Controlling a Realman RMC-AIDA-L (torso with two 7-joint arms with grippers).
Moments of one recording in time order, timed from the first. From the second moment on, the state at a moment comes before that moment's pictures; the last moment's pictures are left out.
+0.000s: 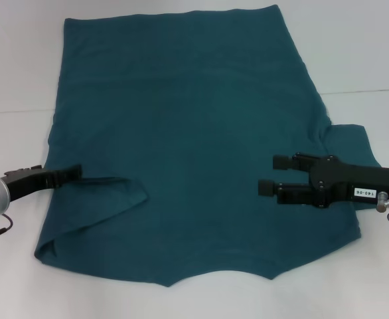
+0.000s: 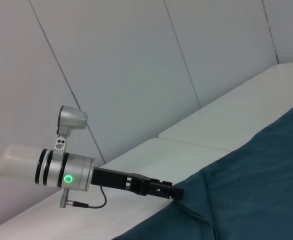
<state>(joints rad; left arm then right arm) -0.63 -2.16 0.68 0.59 2.14 0.67 -1.85 0.54 2.03 -0.65 -0.60 -1.93 -1.56 1.49</state>
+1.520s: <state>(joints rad) -0.63 -2.16 0.71 0.60 2.15 0.65 -1.85 0.54 2.04 -0.64 -0.60 -1.92 -1.56 1.49</state>
